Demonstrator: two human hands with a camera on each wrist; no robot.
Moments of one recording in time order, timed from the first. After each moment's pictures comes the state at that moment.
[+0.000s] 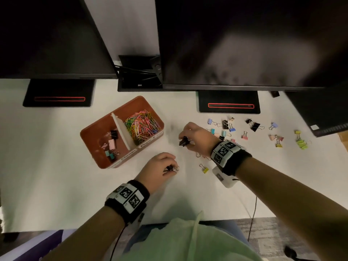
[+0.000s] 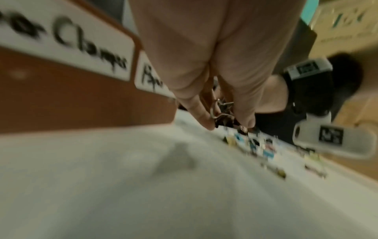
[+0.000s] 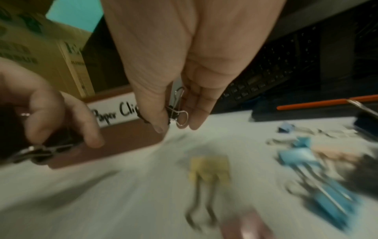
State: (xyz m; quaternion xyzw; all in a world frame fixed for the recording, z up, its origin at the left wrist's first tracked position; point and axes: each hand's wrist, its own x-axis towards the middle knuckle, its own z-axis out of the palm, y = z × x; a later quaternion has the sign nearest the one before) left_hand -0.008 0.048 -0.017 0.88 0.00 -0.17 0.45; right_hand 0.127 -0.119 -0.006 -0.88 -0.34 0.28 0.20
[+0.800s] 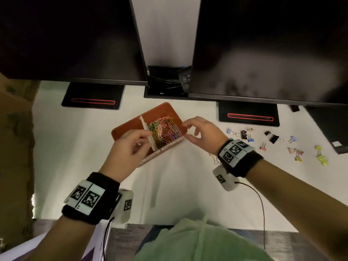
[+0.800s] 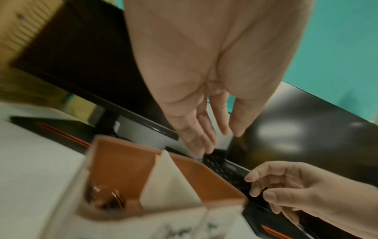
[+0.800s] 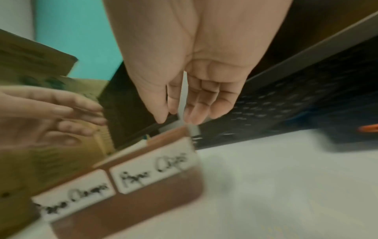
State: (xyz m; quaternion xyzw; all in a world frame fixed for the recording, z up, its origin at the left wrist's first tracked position) left_hand -0.021 0.148 0.085 0.85 0.15 0.00 0.50; right_hand 0.119 -0.062 0.046 -0.87 -0.33 0.19 0.30
